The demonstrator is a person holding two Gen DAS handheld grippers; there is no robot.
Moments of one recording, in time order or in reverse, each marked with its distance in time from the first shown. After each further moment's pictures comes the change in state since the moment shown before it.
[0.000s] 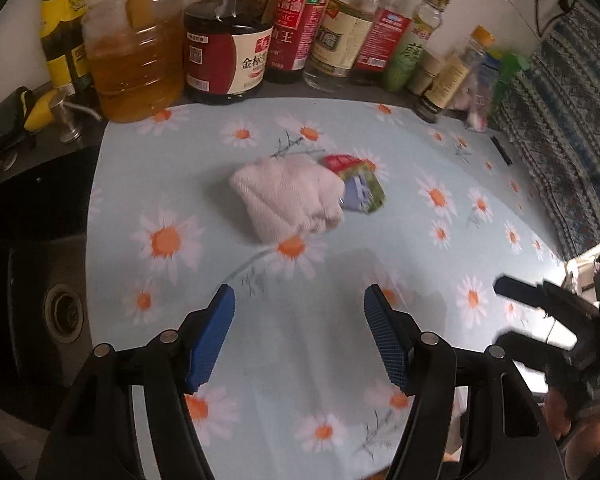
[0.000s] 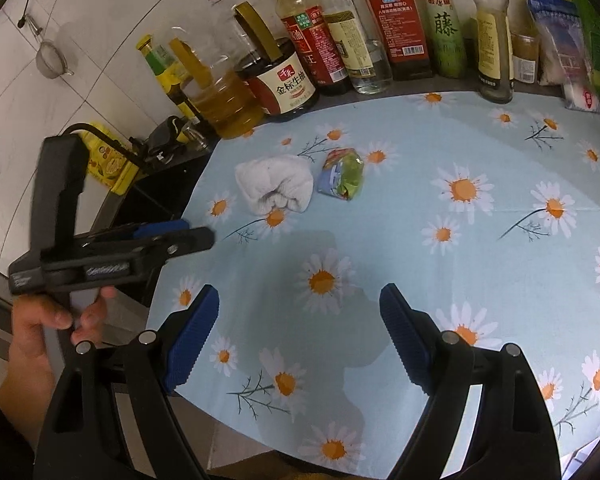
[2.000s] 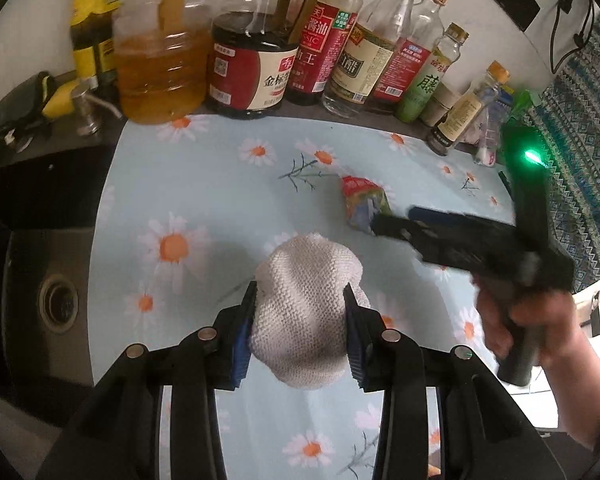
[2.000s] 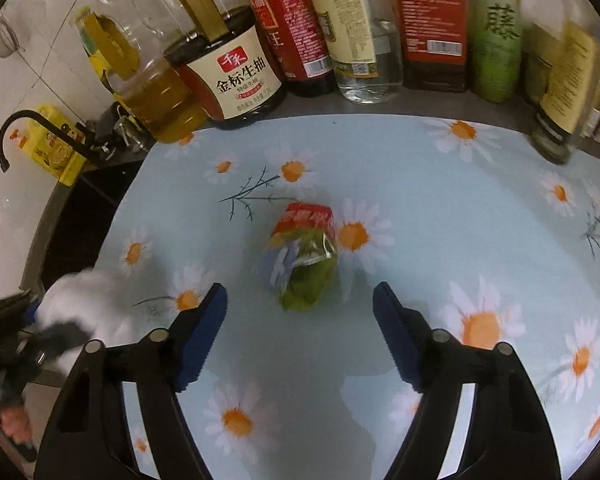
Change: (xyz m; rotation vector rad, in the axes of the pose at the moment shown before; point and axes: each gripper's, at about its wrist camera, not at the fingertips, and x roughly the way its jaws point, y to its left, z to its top) left arm -0.014 0.001 -0.011 -0.096 -0.091 0.005; right arm 0.115 -0.037 0.098 -0.108 0.101 -0.110
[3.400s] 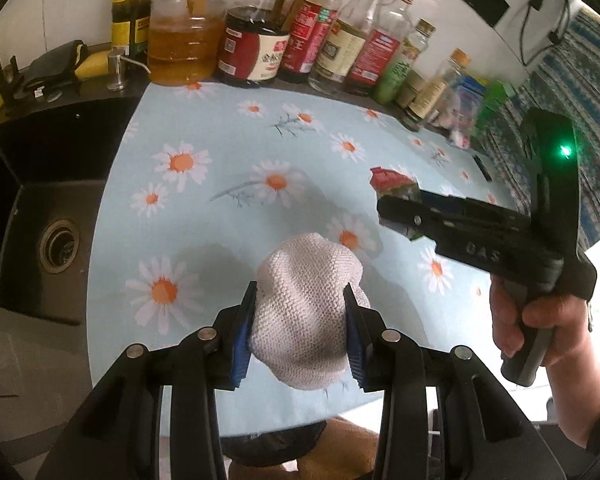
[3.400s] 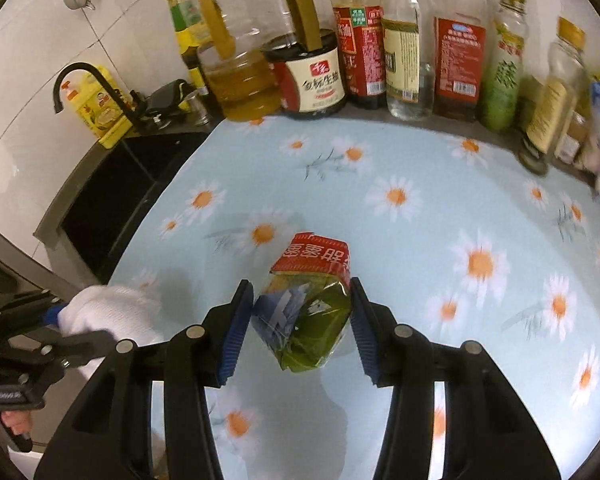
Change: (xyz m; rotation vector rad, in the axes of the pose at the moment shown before) left arm -0.048 -0.018 -0.083 -0.024 -0.023 -0.037; right arm -0.078 0.057 -0.086 -0.120 -0.076 0.016
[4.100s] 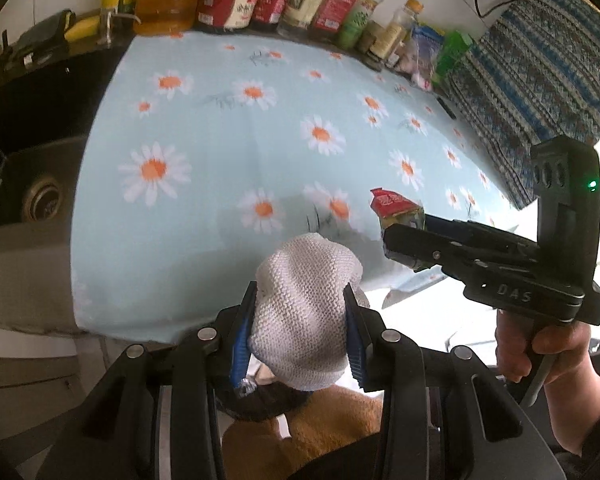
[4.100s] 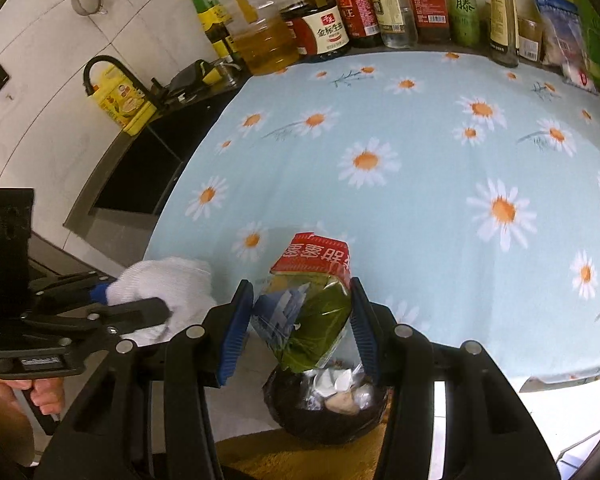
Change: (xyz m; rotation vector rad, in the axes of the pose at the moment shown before) left arm -0.018 0.007 -0.097 0.075 0.099 -0.098; right arm -0.039 0.055 -0.123 0.134 0.012 0.062
